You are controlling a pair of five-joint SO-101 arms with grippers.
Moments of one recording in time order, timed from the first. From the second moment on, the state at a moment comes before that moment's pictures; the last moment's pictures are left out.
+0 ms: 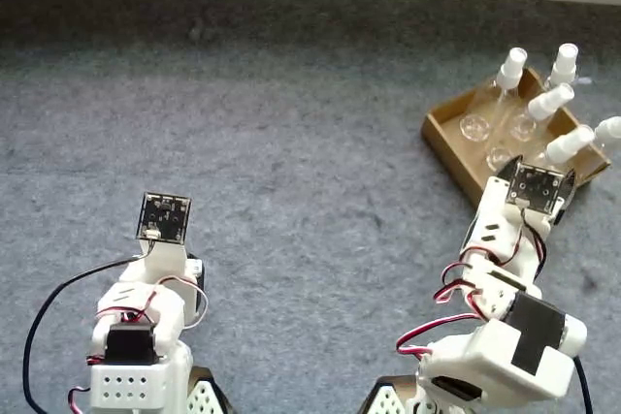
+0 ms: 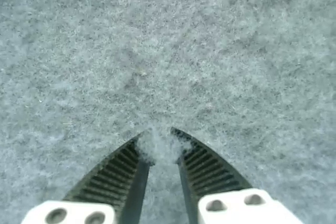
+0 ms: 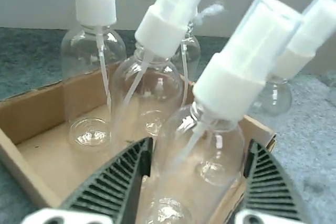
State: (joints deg) left arm -6.6 -104.1 95.2 69.1 -0.9; right arm 22.9 -1.3 72.9 -55.3 13.7
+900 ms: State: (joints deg) left arm -6.6 -104.1 95.2 69.1 -0.9; right arm 22.9 -25.8 72.1 -20.4 13.8
